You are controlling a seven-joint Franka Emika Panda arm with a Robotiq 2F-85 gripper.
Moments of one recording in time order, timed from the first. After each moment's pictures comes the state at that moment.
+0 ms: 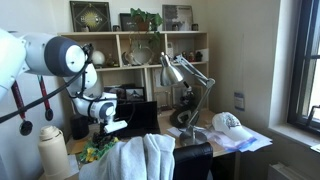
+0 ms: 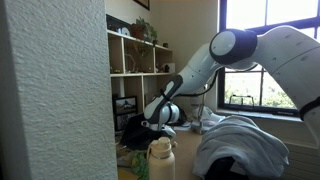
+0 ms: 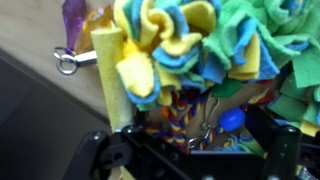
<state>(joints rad) 0.11 0.66 0.28 -1.87 0.08 2.50 -1.11</state>
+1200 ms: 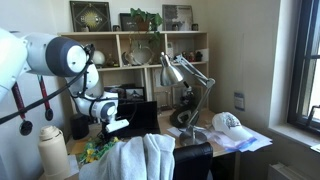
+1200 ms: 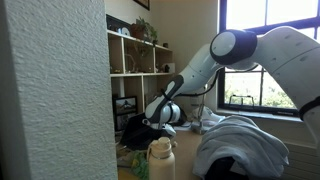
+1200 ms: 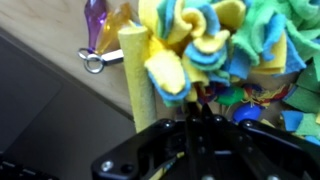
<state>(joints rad) 0.09 0.66 0.29 -1.87 0.08 2.55 -1.11</state>
